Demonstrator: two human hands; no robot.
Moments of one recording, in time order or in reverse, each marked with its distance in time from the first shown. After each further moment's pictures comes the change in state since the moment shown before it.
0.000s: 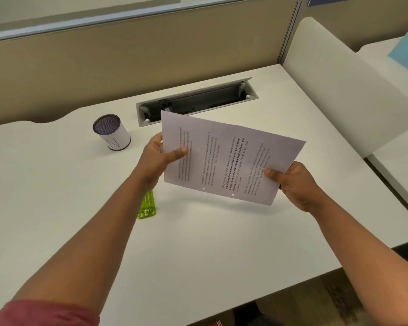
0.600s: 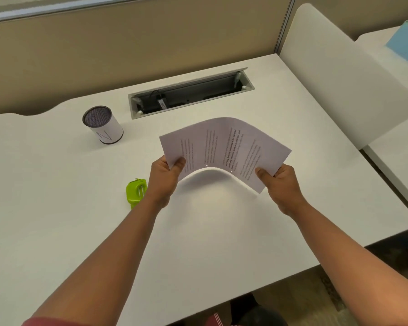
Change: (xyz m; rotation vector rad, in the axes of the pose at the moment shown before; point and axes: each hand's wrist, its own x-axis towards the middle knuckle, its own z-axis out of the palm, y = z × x) left_hand -0.020 -0.062 0.041 -0.108 0.163 0.084; right_hand -0.009 0.030 0.022 -0.171 0.201 -0.088
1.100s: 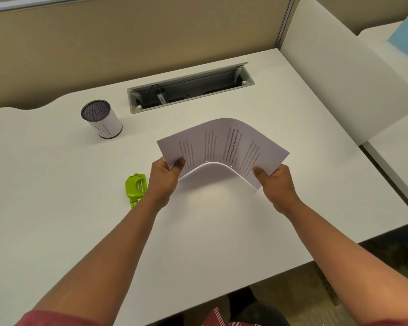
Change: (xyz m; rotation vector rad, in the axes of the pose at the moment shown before) left_hand -0.004 -0.019 -0.002 -0.002 -0.009 -0.021; right_hand -0.005 0.009 0.009 -0.037 0.053 0.036
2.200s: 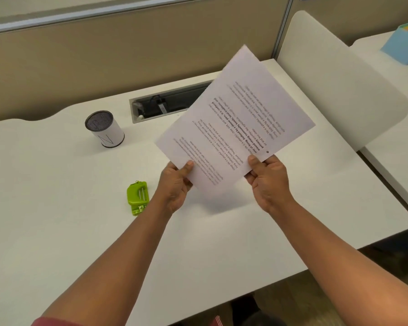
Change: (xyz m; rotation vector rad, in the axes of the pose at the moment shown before) left_hand -0.012 0.033 0.029 -0.497 -0.017 -0.327; right_hand -0.005 -0.041 0.029 0.680 -0.012 0.066
